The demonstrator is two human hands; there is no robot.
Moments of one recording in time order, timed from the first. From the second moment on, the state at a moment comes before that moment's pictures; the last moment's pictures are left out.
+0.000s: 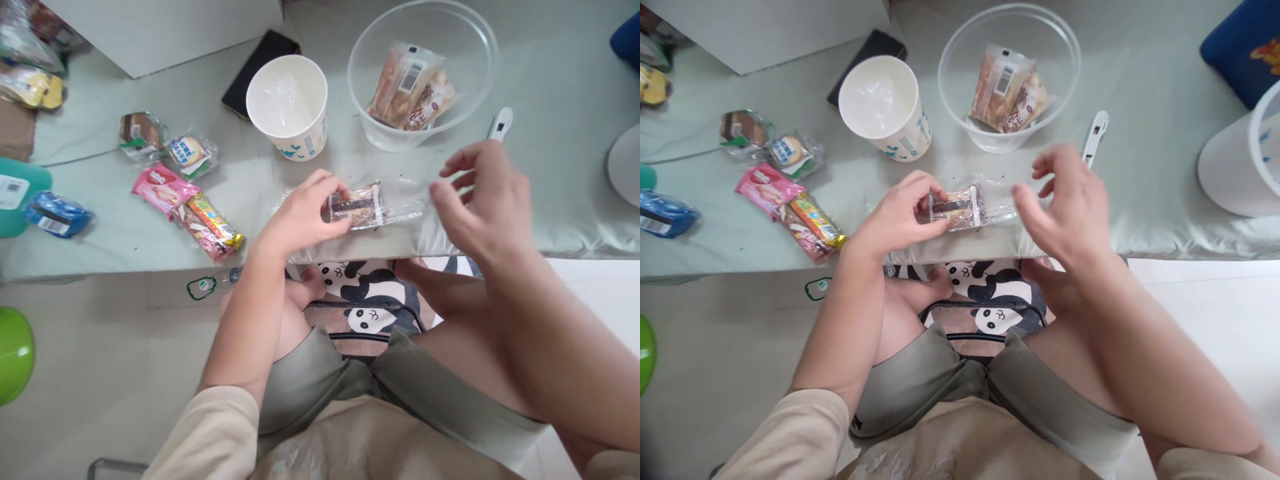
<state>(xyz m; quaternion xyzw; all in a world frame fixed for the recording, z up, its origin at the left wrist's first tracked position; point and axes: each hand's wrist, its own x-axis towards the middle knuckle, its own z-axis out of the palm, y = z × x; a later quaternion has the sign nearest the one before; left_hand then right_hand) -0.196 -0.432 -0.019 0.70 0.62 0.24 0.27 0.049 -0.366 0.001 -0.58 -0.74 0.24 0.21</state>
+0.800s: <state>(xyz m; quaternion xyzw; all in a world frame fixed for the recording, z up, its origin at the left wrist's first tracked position) -0.206 -0.436 -0.020 0.71 0.61 0.29 0.20 0.062 -0.352 -0.014 -0.52 -0.78 0.07 0.33</state>
